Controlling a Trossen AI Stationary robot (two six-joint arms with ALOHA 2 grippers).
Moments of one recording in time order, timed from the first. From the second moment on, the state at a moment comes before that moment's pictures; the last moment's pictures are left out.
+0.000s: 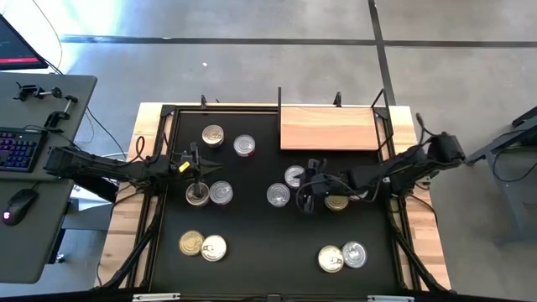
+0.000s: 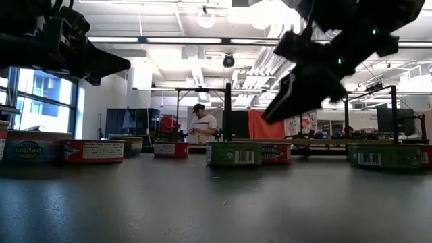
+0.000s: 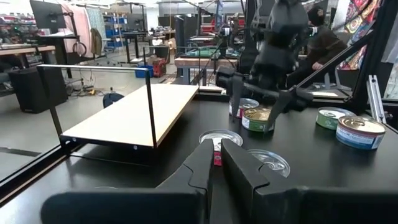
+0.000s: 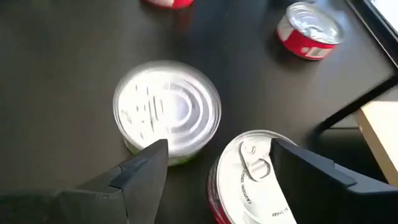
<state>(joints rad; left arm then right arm) -0.04 0.57 0.02 0.53 -0.25 0.00 0.17 1.52 0.65 0.15 0.33 -0.04</state>
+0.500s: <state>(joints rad) -0.04 0.57 0.02 0.53 -0.25 0.00 0.23 1.81 0.66 0.25 0.62 -0.26</state>
